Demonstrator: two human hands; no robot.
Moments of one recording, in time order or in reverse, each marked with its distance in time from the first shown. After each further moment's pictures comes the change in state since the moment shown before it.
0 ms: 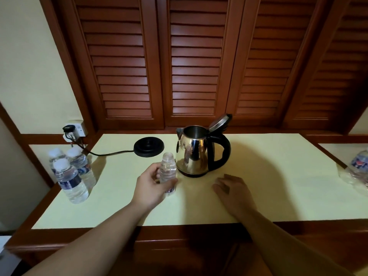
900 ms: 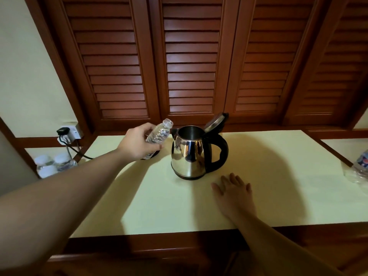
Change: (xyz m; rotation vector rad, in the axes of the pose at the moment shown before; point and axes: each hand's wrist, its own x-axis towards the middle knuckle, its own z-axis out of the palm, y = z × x) left_hand 0.128 0.065 -0.041 0.652 -0.118 0.197; right_hand 0.010 -0.001 0.005 -0.302 -0.095 0.101
